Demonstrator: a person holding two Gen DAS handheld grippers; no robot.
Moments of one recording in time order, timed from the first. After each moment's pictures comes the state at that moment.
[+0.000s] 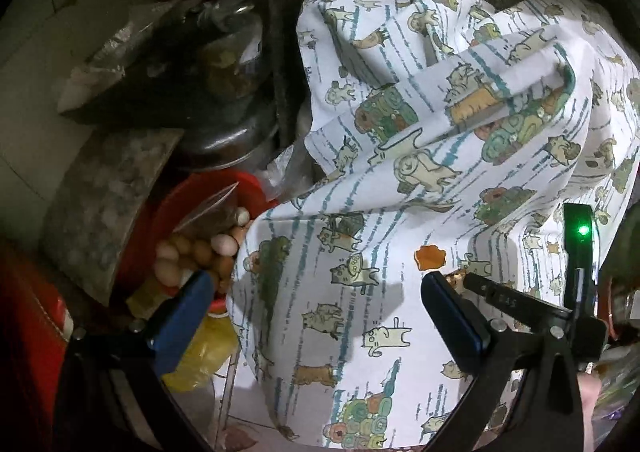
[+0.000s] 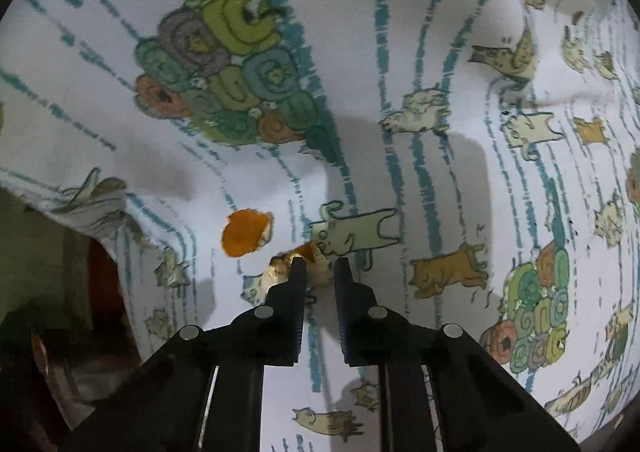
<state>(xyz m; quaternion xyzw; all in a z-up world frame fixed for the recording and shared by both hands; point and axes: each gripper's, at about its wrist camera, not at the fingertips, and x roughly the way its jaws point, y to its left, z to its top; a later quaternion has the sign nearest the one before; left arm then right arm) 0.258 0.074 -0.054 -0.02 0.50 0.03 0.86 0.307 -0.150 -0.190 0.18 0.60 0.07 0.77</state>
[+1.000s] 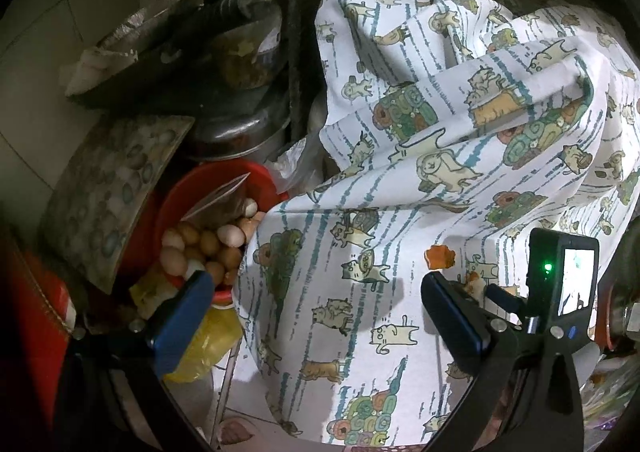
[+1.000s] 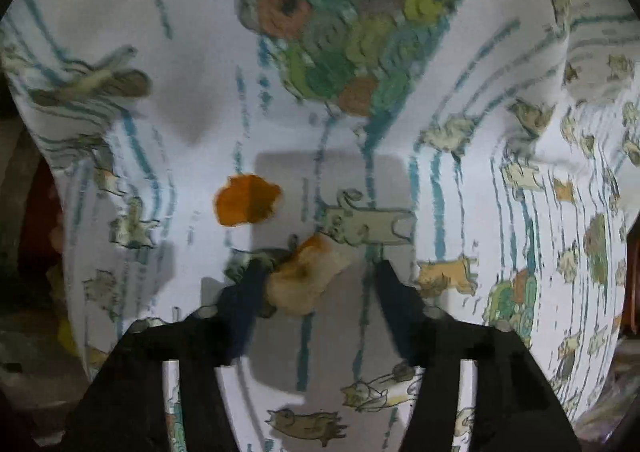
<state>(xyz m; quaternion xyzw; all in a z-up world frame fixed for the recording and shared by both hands) 0.259 0.086 -0.059 -0.04 0.51 0.05 0.86 0.299 -0.083 -0.196 -0.01 0.59 0.03 0.80</state>
